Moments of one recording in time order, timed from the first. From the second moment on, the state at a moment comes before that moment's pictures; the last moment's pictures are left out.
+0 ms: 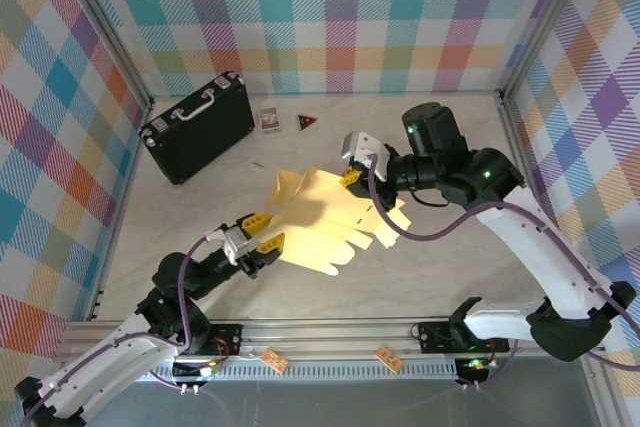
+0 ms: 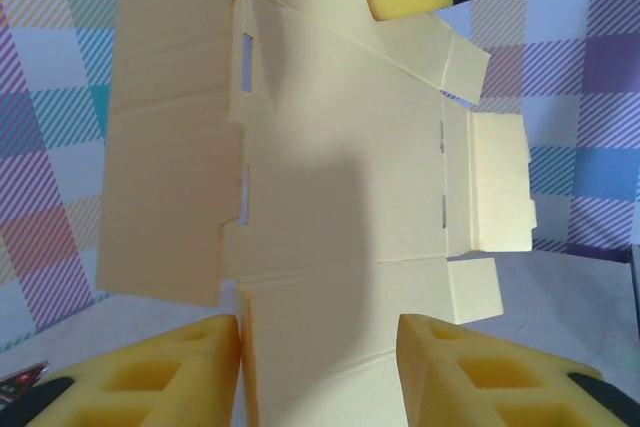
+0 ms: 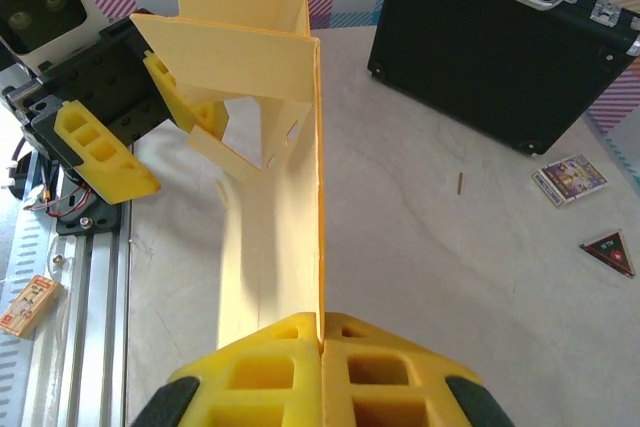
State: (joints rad) left arm -0.80 0.30 0.23 0.26 0.17 0.08; right arm 0.71 1.24 1.57 -0.96 -0.49 -0.48
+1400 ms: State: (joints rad) left arm -0.84 0.47 0.46 -0.07 0.18 -0.14; right arm 0.71 1.31 1.57 -0.94 -0.45 -0.45
